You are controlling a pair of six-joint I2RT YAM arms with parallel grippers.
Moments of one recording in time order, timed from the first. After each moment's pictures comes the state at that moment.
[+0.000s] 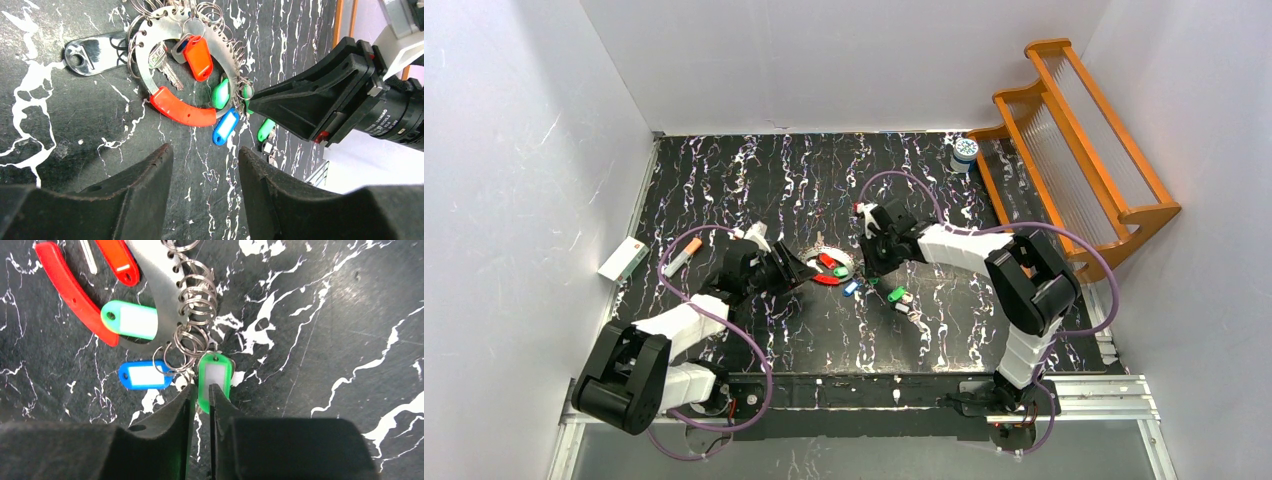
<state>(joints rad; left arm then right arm) -0.36 1.21 0.37 0.25 0.32 -0.87 0.72 1.81 1.10 -0.30 -0.21 0.21</state>
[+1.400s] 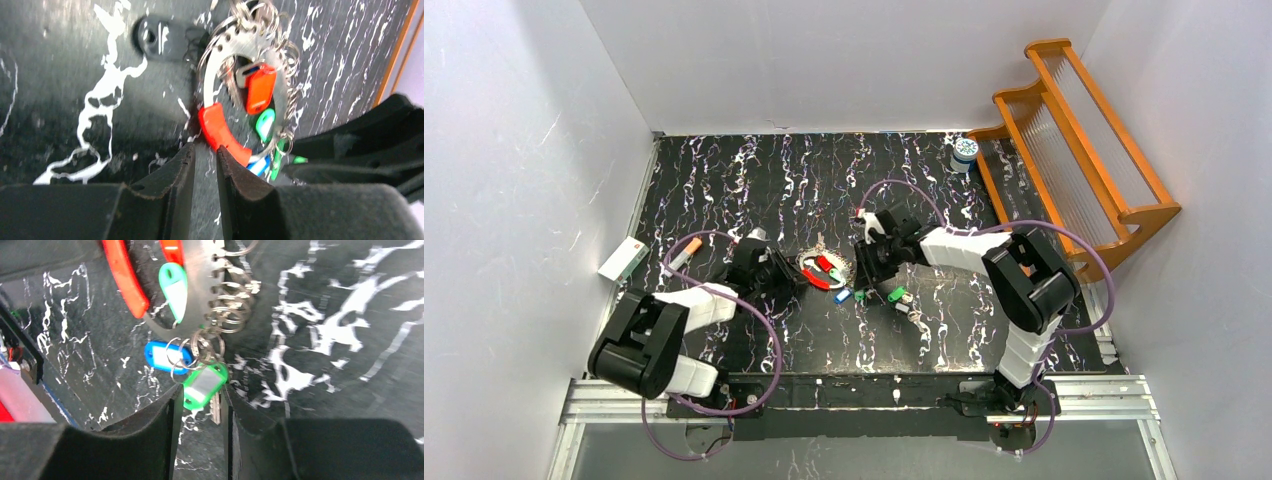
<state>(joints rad) -0.36 1.37 0.39 0.23 0.22 -0.93 0.68 1.81 1.03 -0.23 -0.48 0.27</state>
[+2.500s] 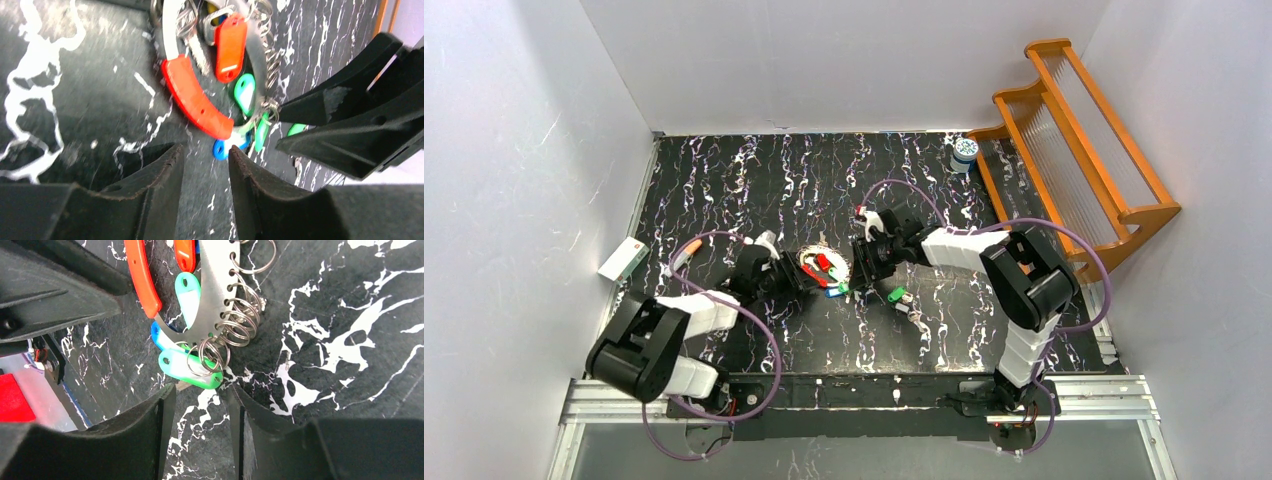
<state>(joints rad) -0.42 1.34 0.33 0.33 0.26 -0.88 0.67 1.83 1.01 -0.13 -0.55 0.31</state>
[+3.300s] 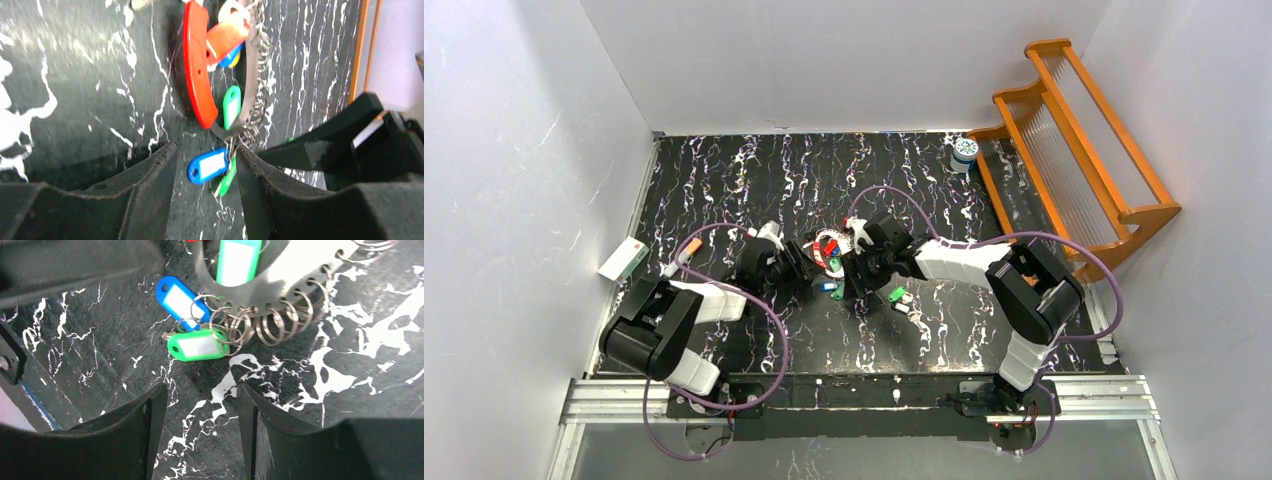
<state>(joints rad) -0.42 1.50 0.42 0.47 0.24 -0.87 0.81 1.75 0.98 -0.16 -0.36 0.27</state>
